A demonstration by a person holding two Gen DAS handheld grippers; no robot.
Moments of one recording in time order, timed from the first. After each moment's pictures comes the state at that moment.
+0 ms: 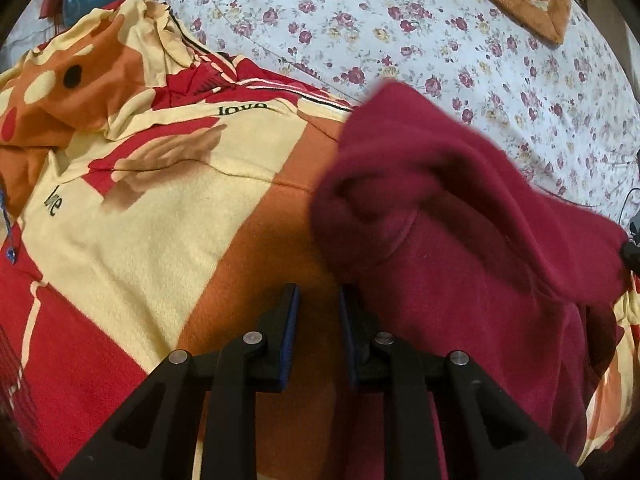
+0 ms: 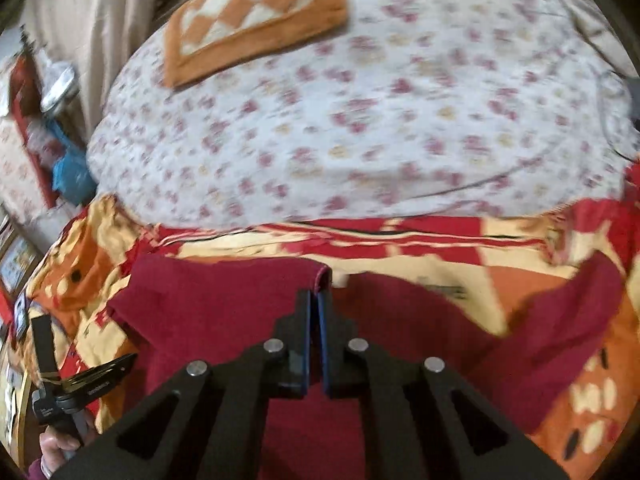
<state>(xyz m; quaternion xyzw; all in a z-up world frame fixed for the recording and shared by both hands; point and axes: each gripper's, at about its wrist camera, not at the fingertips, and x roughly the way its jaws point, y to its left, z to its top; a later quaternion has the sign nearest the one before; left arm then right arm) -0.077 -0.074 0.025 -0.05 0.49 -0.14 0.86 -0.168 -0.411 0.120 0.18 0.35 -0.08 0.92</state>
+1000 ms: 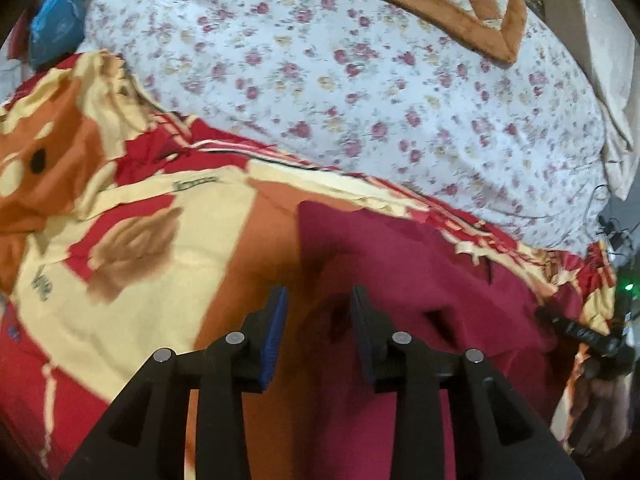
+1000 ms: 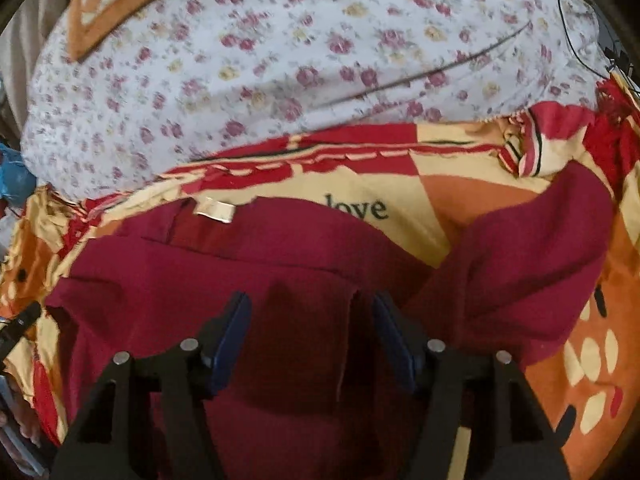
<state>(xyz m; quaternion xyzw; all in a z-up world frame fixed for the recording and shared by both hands) -0.051 -0.092 0.076 -0.05 0.44 -0.22 0.87 -0.165 -0.469 0.043 0.22 0.46 -0.15 0.85</state>
